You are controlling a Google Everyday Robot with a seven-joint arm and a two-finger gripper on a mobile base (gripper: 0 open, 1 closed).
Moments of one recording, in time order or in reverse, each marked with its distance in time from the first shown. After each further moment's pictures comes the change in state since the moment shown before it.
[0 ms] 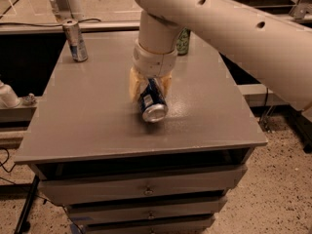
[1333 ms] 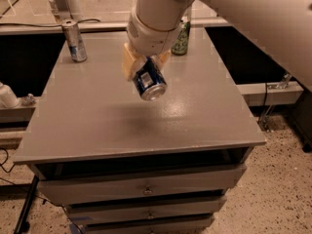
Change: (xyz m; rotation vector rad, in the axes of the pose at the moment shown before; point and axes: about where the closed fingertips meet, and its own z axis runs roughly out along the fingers) arm 0.012 -0.027 -0.074 0.003 0.248 -0.203
